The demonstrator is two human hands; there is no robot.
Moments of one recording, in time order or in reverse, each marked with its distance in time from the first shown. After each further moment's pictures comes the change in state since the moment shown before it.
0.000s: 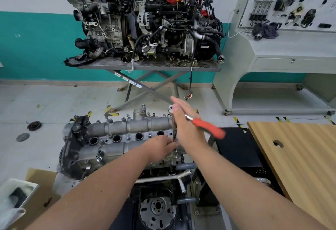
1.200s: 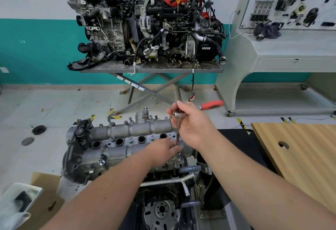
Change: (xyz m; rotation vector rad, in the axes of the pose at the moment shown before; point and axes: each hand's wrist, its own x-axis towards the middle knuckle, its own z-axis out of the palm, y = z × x) left_hand 0.001 -0.001 0.003 0.012 -0.012 0.000; right_hand 0.029 -0.024 -0.004 0.747 0.002 0.620
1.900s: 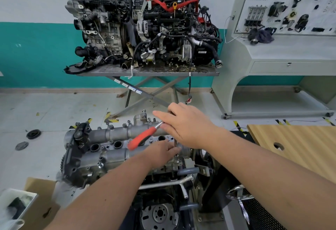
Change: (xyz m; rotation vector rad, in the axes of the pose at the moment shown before) left_hand -0.002 0.001 -0.002 -0.016 -0.011 -0.027; right_hand -0.002 -0.017 -0.015 -2.122 -0.392 -1.014
